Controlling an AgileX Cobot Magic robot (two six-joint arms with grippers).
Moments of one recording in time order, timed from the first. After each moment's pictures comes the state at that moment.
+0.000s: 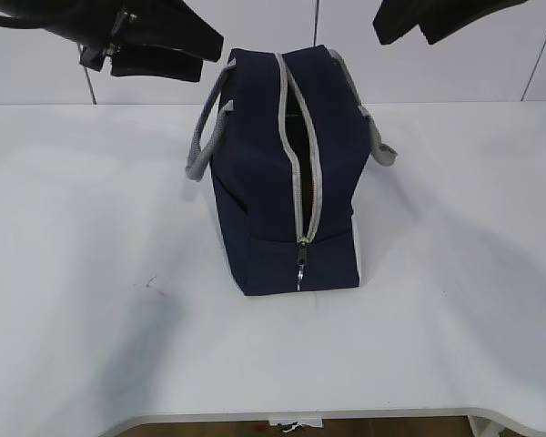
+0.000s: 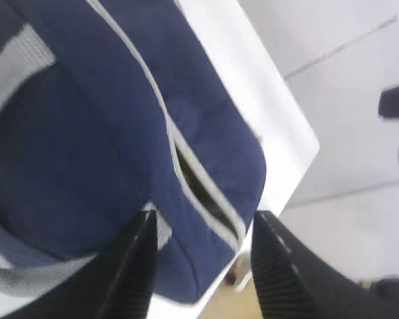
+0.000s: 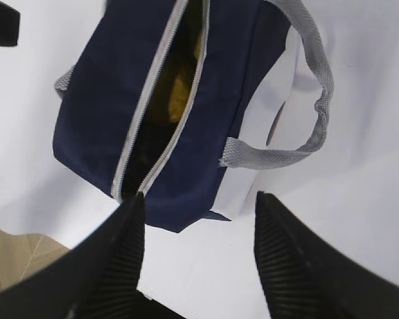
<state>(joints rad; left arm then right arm) -0.24 1.78 -1.53 -1.10 1.07 0.58 0.31 1.61 -1.77 0.22 1.26 -0.07</state>
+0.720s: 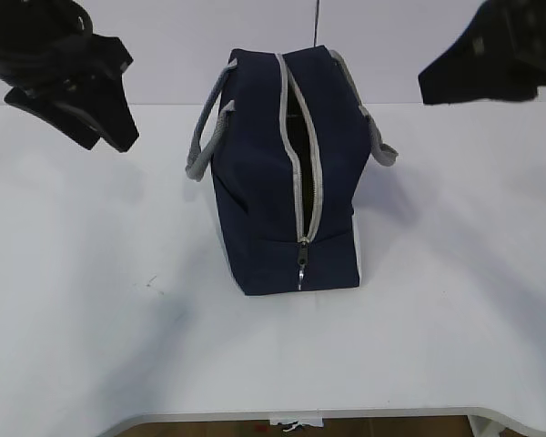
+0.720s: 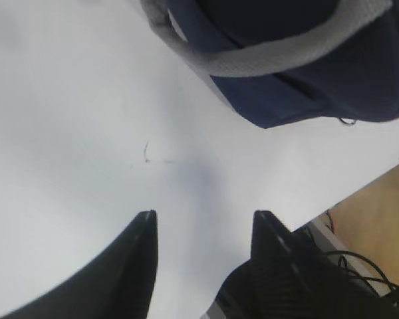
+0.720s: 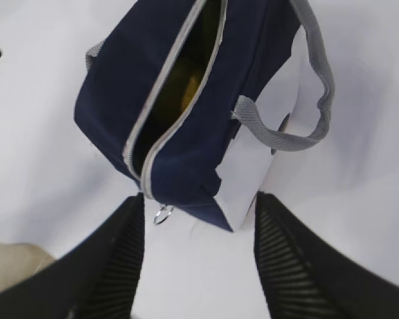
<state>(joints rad) -0.38 1.70 -1.59 -0.27 1.23 0.10 0.31 1.23 -1.19 0.31 0.82 -0.23</state>
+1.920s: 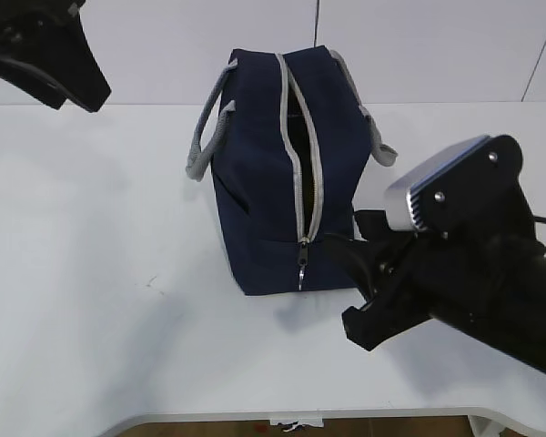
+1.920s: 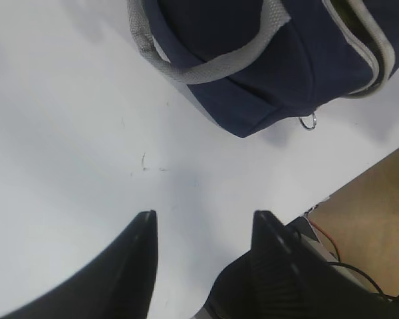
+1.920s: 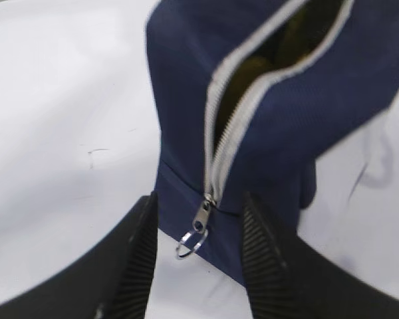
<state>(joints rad) -0.42 1.52 -1.55 -0.25 1.24 0.08 0.70 1.32 -0.47 0.33 -0.40 -0.38</state>
